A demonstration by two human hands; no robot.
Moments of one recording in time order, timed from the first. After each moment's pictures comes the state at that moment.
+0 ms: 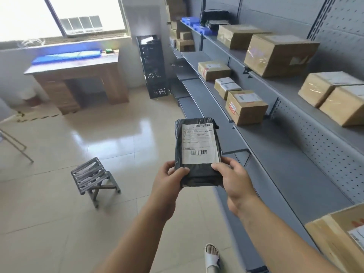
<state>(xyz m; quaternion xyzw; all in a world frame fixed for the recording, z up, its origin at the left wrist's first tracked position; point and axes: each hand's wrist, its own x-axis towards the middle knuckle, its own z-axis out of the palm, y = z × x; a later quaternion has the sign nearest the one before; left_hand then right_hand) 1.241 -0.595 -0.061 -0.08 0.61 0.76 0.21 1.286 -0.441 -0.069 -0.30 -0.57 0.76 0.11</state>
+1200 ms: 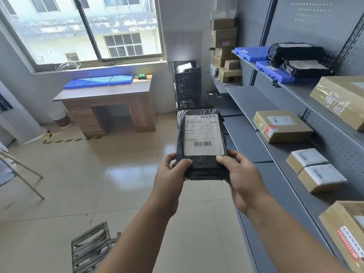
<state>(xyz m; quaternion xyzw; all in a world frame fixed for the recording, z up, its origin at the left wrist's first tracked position) 0.605 -0.569 -0.003 -0.08 0.61 0.78 0.09 0.625 -0.411 -0.010 -0.19 -0.55 0.81 0.07</state>
